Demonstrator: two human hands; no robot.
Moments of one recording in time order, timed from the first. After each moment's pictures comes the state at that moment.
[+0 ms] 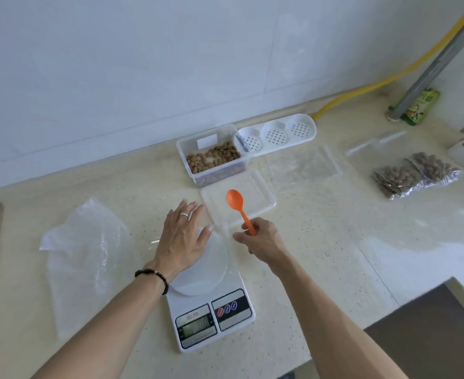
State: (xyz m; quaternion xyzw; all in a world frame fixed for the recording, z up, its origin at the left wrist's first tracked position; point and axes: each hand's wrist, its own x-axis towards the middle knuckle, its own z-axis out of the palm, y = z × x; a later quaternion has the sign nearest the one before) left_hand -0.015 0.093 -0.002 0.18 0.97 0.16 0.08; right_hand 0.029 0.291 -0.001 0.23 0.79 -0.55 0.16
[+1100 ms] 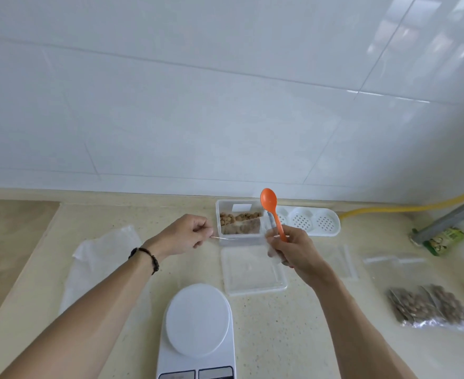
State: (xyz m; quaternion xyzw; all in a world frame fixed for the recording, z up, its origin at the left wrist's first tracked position) left_hand -0.084 0.051 0.102 0.04 0.85 0.50 0.17; right_hand -0.072 0.318 0.126 0.05 0.78 -0.60 0.16
